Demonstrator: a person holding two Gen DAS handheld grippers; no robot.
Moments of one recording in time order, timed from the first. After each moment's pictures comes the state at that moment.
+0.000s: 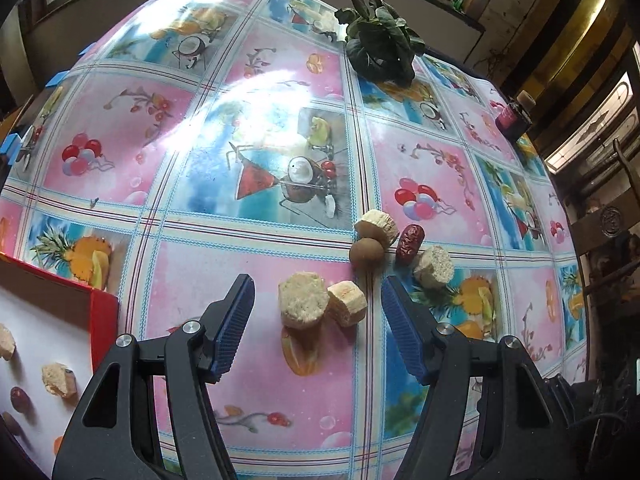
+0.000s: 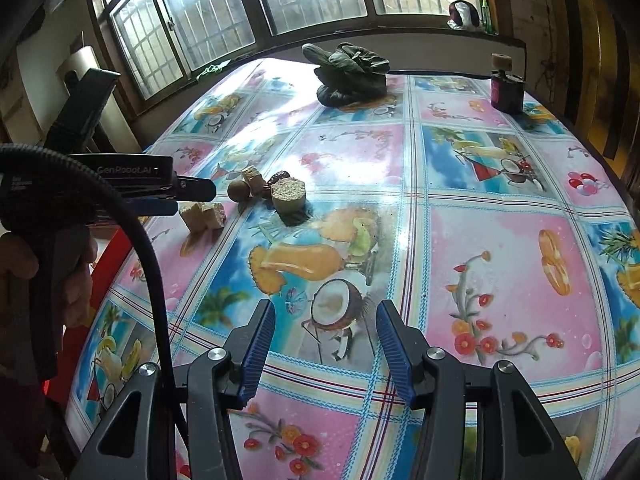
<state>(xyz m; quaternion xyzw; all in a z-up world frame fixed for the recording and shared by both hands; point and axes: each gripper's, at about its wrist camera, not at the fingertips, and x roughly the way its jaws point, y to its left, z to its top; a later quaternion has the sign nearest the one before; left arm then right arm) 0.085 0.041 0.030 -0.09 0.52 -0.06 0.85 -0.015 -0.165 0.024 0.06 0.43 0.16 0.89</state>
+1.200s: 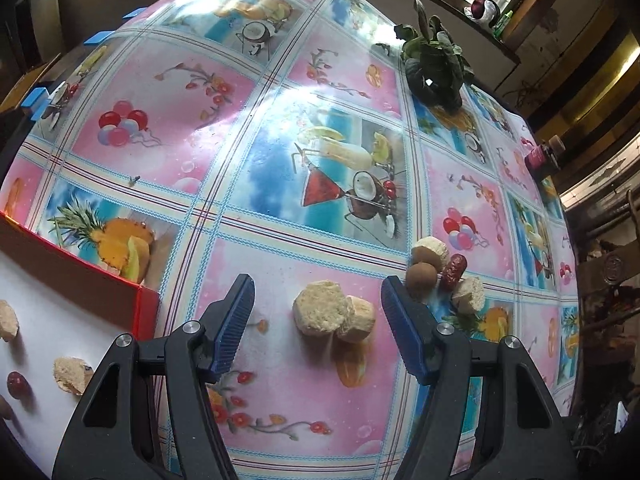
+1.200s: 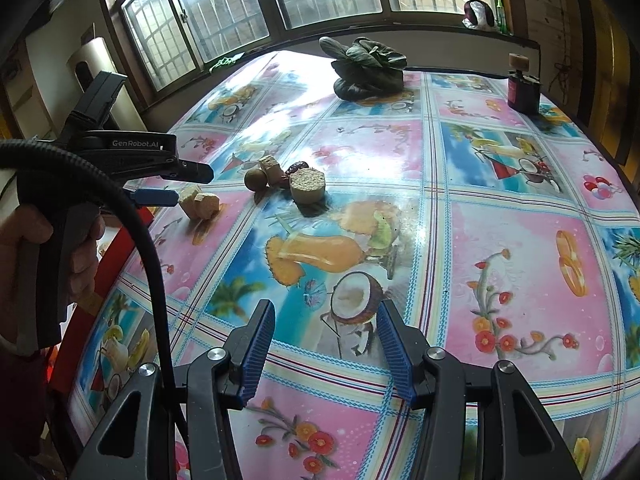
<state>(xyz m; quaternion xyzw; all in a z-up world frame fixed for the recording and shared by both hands) 0.089 0.083 0.024 -0.16 0.53 -0.01 0.84 -0.017 -0.157 0.022 0.05 0.43 0.18 0.88</state>
